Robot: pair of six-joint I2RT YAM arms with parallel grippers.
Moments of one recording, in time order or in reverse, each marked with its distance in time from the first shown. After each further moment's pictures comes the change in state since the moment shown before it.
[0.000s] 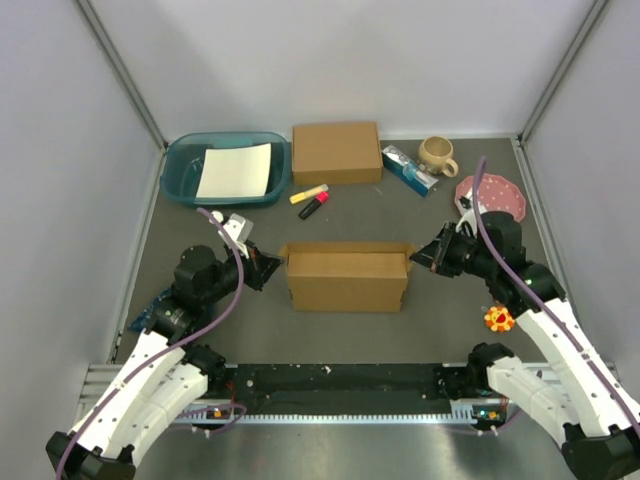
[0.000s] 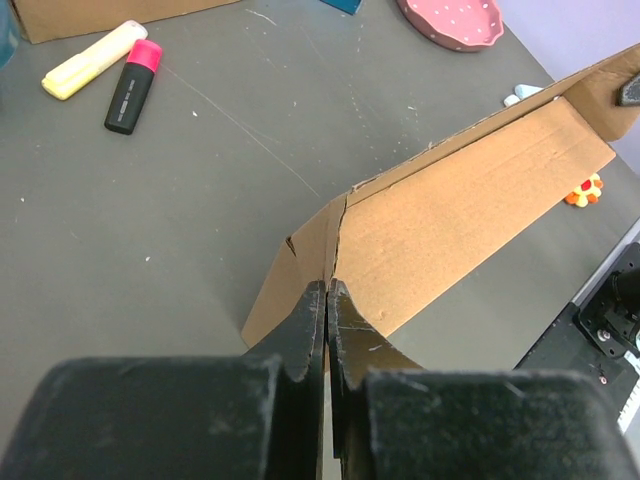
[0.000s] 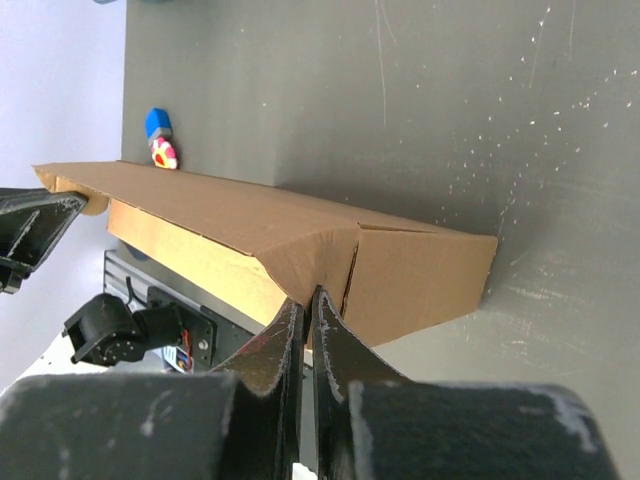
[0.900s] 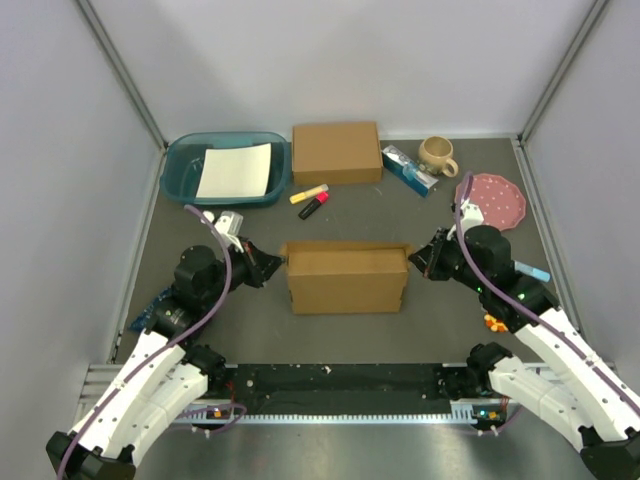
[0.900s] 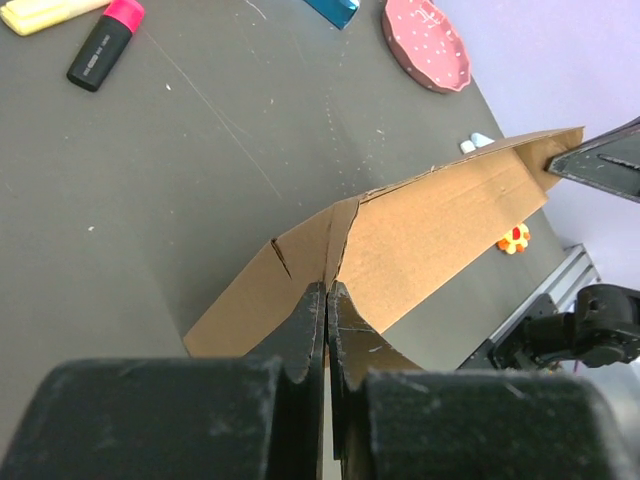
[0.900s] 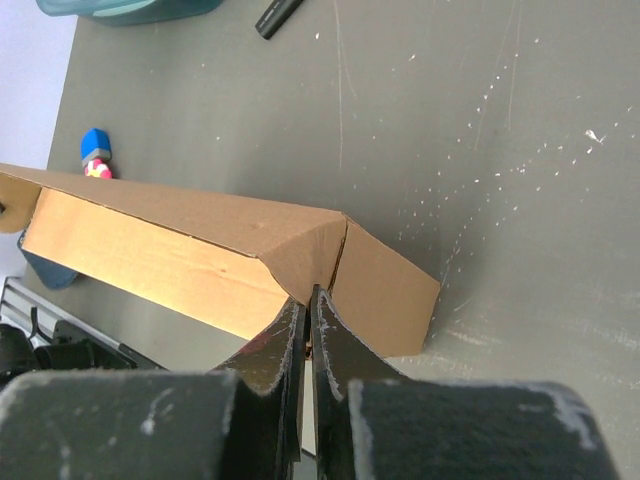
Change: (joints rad) left arm 0.001 0.000 -0.001 0.006 -0.028 -0.233; right arm 0.175 -0.069 -0.097 0.121 0.278 -0.073
